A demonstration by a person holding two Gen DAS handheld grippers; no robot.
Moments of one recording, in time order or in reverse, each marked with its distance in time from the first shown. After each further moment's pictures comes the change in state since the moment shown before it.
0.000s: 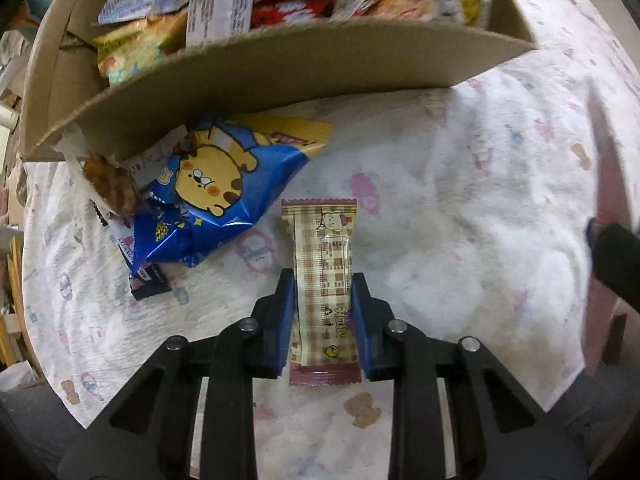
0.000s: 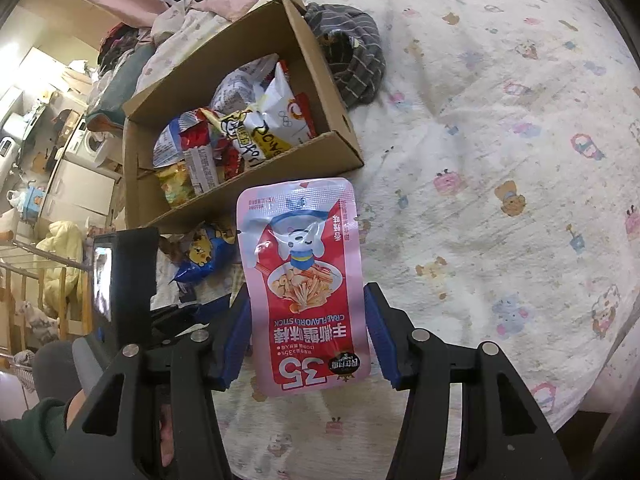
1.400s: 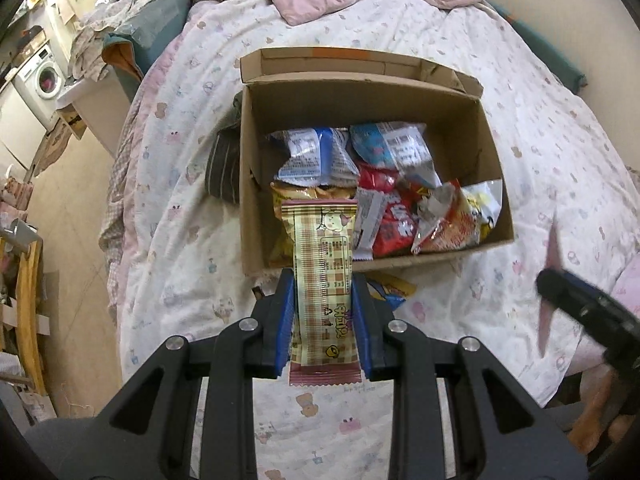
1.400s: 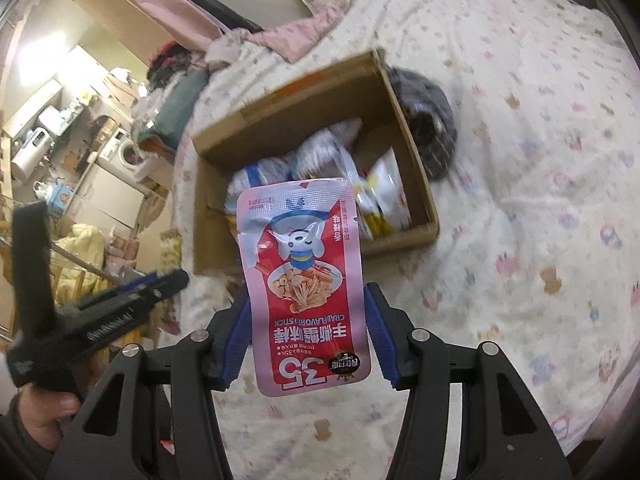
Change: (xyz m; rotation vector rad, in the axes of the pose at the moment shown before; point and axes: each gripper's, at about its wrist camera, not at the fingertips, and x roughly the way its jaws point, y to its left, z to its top) left arm -0.139 0.103 0.025 -0.133 -0.329 0.018; right arm -0.024 0.072 0.029 -0.110 -0.167 0.091
